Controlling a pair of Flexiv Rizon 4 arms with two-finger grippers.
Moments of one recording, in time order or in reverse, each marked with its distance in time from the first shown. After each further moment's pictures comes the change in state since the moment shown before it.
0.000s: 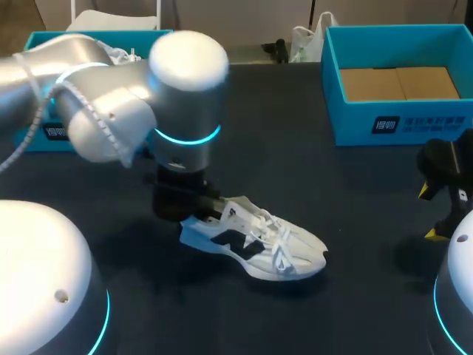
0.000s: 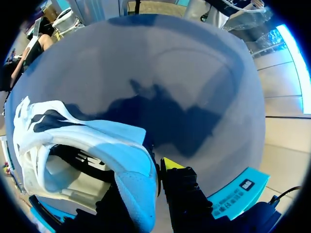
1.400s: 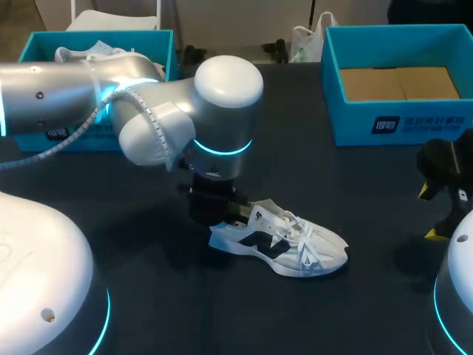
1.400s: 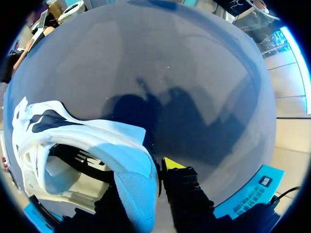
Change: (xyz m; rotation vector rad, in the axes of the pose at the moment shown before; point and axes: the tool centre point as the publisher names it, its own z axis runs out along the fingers) left arm -0.051 0.034 0.053 0.022 -0.023 -0.022; right arm 0.000 0.000 0.000 0.000 0.000 0.000
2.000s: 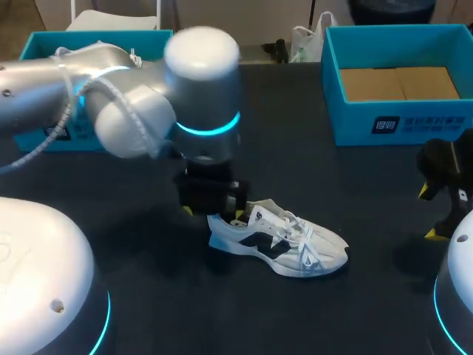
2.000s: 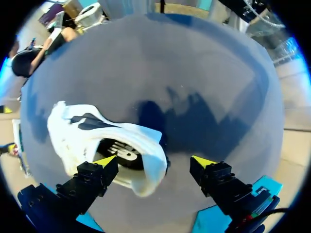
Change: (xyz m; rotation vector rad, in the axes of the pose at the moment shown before) left arm -0.008 -0.013 -0.061 0.015 -0.162 -0.089; right arm 0.000 0.000 0.000 0.000 0.000 0.000
